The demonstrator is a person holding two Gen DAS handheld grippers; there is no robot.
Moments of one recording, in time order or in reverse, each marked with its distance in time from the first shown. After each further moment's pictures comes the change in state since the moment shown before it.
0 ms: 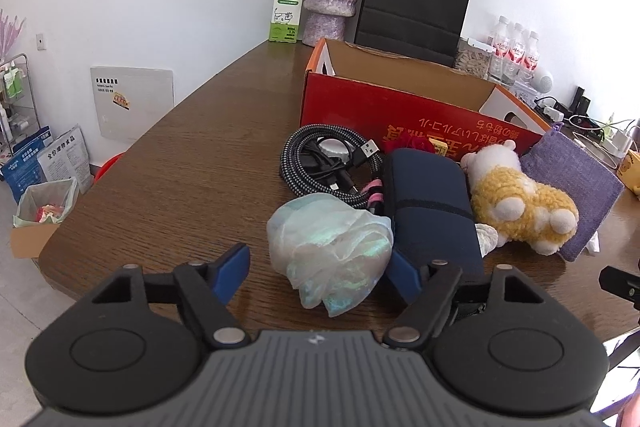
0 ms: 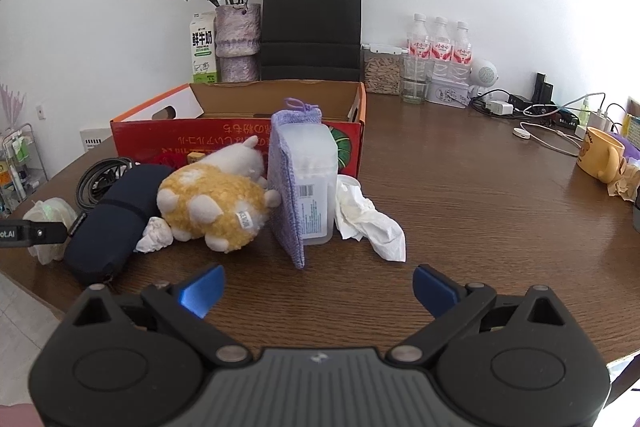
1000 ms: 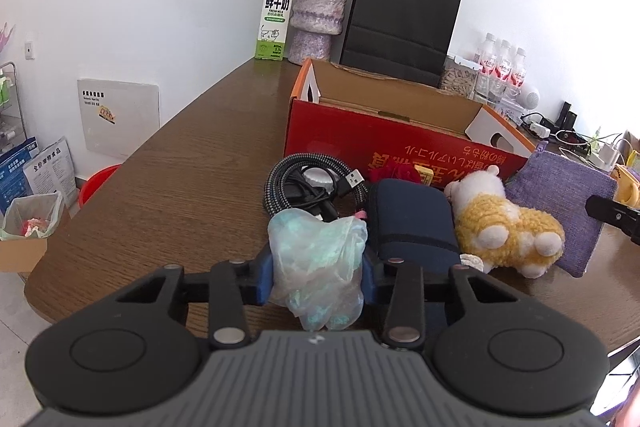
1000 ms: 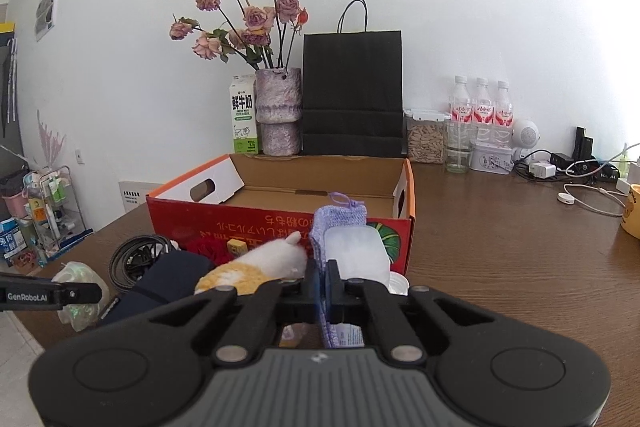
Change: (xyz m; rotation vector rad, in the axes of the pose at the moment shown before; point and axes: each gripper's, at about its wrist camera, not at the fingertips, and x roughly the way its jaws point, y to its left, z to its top) left arm 0.001 -0.004 0.017 -0.003 -0.050 -0.047; right arm 0.009 0.006 0.043 -0.019 -0.199 0.137
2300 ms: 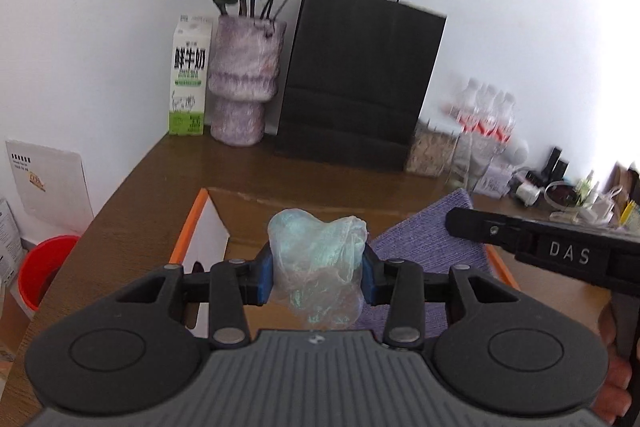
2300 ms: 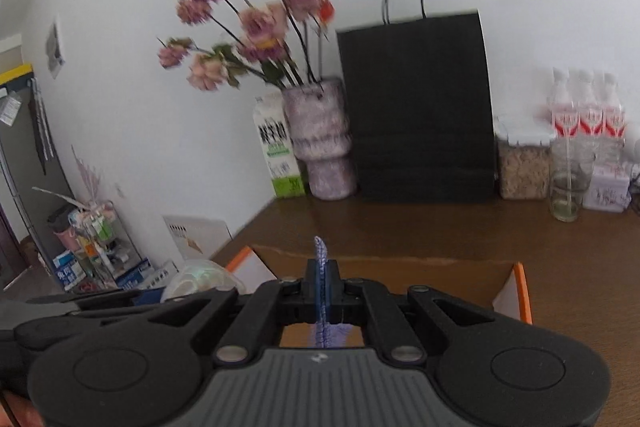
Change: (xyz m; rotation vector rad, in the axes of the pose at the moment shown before) left arm 0.162 -0.072 0.183 0.055 0.012 -0.091; right arm 0.220 -0.027 0.168 0.109 0.147 0.208
